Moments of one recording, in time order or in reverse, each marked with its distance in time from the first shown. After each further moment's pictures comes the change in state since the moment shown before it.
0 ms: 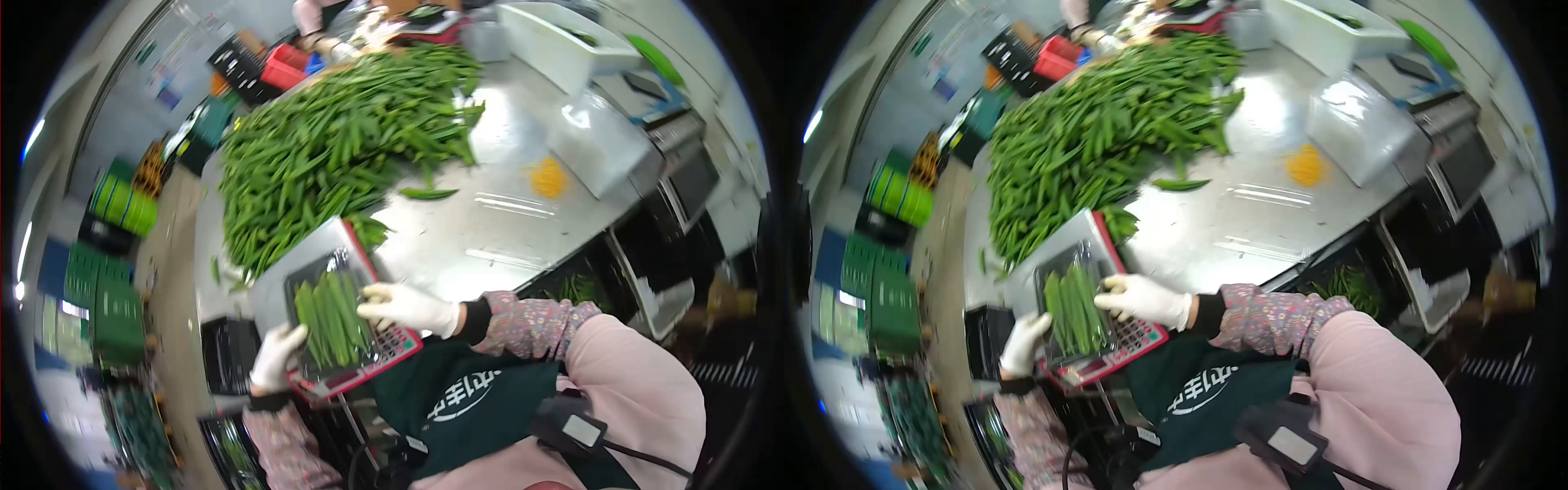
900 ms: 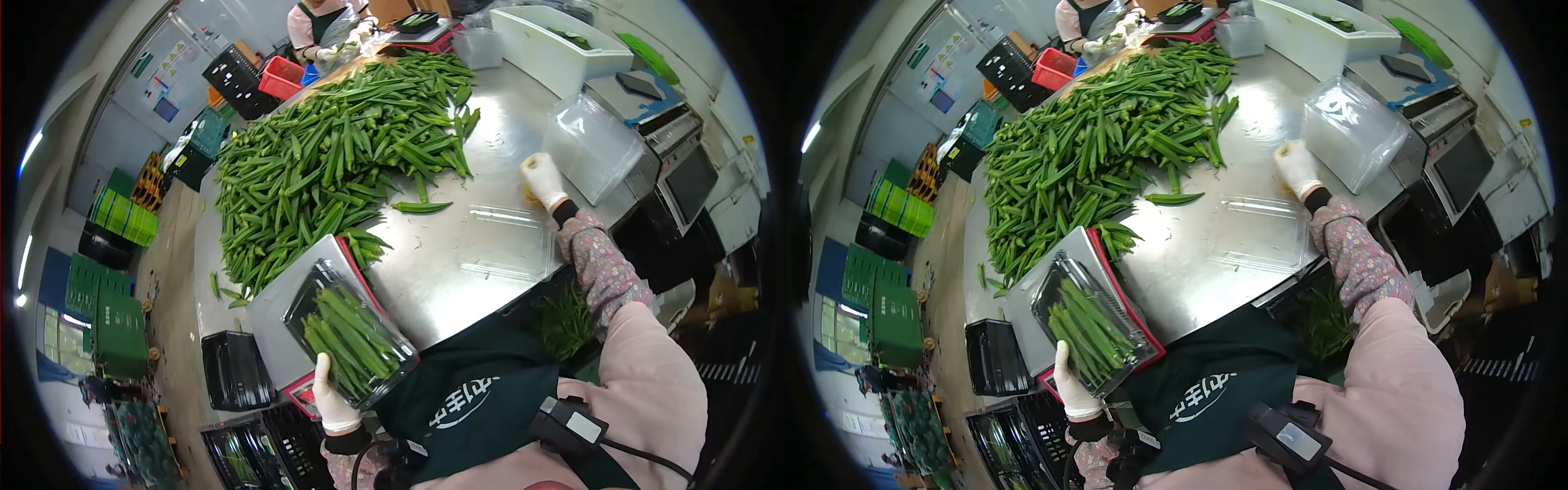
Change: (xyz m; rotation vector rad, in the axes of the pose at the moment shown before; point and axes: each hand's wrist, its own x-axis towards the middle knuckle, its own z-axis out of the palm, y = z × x) left_hand -0.021 -0.035 0.133 -0.841 0.225 0.241; right_hand -0.061 -0.039 -0.362 -1.199 1.346 -0.215
